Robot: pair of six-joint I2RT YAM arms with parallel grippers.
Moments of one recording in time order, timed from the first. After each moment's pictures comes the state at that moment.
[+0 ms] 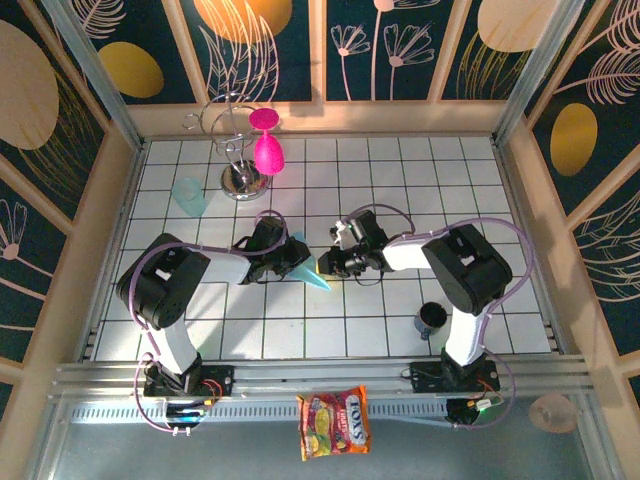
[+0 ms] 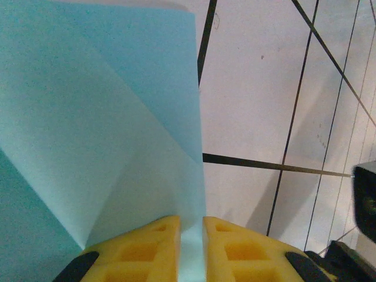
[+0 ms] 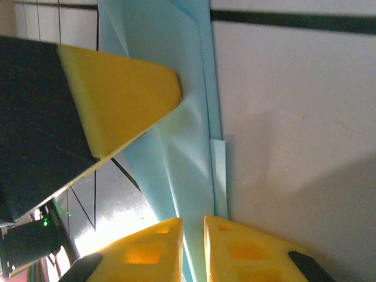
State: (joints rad) left arm -0.58 1.78 0.72 0.28 0.28 -1.10; right arm 0.62 1.83 0.84 0.09 -0.65 0.62
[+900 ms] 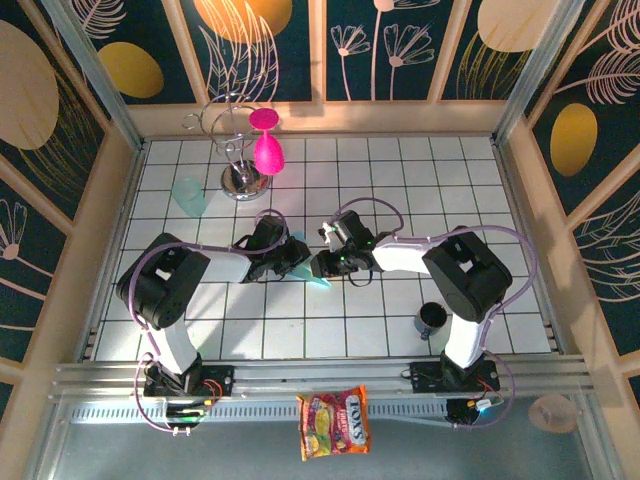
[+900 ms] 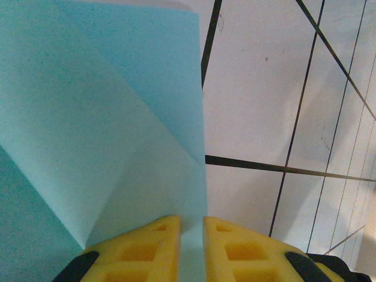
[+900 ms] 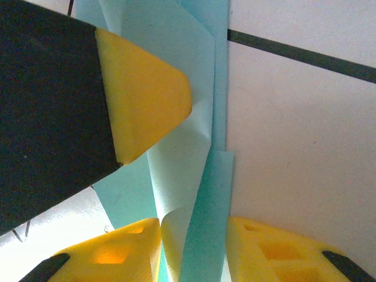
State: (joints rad) left arm -0.58 1.78 0.74 0.25 0.27 -1.10; right arm 0.73 1.82 0.93 -0.09 -0.39 0.46
